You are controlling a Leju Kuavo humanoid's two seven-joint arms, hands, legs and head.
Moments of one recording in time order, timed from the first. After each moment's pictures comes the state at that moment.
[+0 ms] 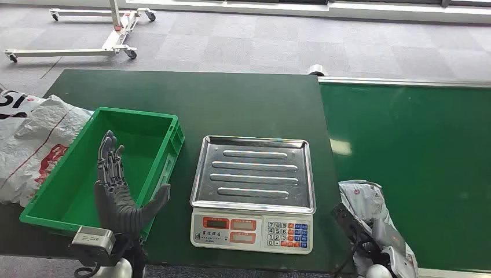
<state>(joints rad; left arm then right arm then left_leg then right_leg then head) 0.16 -0.23 -0.10 -1.84 -0.26 0.09 -0.70 0.05 0.10 -0.22 -1.52 1.37 0.19 0.31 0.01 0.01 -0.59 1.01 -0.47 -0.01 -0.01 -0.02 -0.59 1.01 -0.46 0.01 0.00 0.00</state>
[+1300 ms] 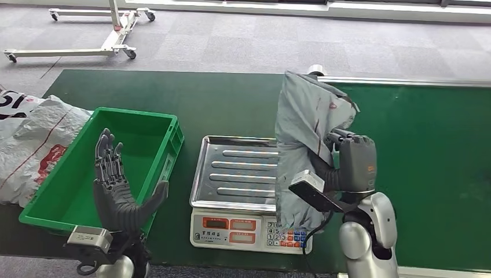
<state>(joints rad) 0.13 -0.17 -0.17 -1.83 -0.17 0.18 -0.70 -0.16 0.12 0.14 -1.73 1.25 -0.23 -0.32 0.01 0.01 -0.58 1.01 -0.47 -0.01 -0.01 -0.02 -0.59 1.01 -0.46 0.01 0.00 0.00</state>
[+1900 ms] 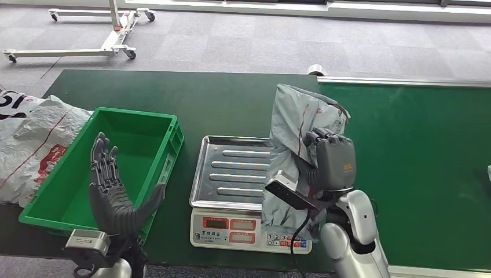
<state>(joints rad) 0.15 -0.14 -0.18 -1.84 -0.17 0.24 -0.70 -0.21 0.05 0.30 -1.62 1.32 -0.33 -0.15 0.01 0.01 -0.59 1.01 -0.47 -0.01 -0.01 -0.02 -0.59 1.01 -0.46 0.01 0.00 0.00</state>
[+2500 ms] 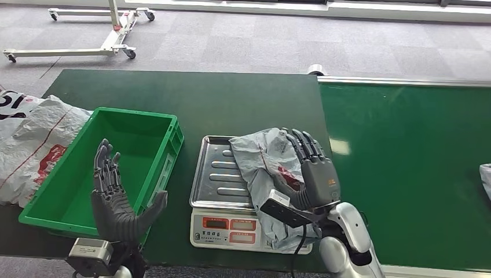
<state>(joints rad) 0.17 -0.06 -0.26 -1.84 -0.14 0.32 -0.70 -0.13 0.01 0.34 -1.60 1.20 -0.18 -0.18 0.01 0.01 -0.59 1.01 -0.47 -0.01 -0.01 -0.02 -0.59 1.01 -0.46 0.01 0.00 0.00</state>
